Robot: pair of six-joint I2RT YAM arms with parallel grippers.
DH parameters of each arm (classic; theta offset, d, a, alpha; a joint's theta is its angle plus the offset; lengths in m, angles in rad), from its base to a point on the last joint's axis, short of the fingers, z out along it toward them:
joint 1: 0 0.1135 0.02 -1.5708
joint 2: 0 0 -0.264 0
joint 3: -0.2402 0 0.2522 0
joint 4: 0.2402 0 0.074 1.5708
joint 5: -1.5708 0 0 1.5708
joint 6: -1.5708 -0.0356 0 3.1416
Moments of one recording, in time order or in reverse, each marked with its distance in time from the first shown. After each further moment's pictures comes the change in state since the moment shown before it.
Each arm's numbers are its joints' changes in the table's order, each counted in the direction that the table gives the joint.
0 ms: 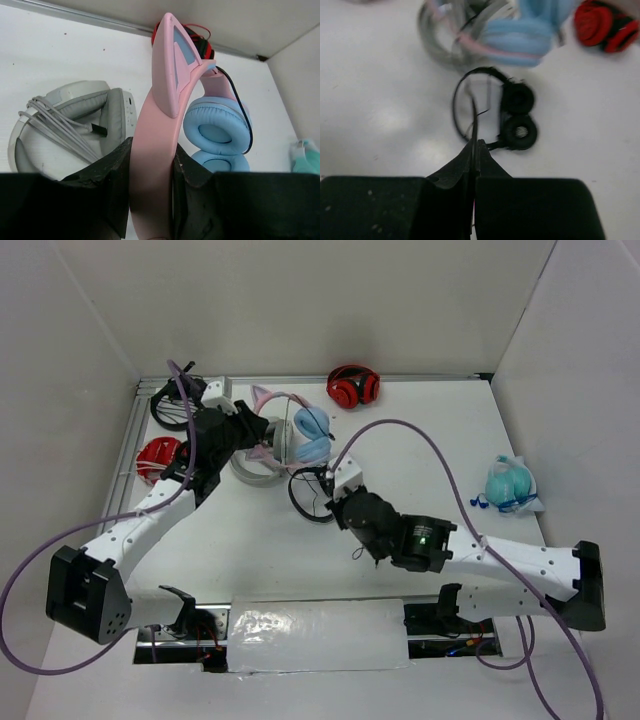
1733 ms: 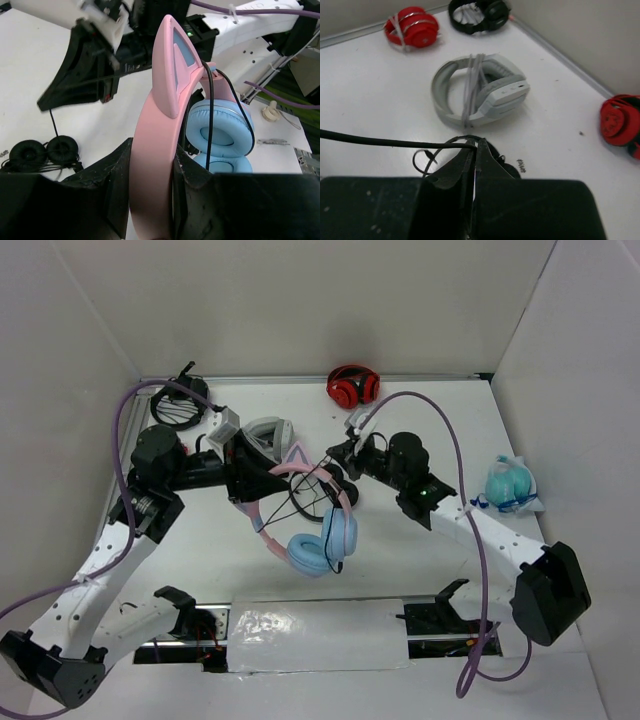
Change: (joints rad) left arm -0.032 -0.355 -0.046 0.177 -1.090 -0.228; right arm -0.678 0.147 0.095 -0.555 1.035 0.317
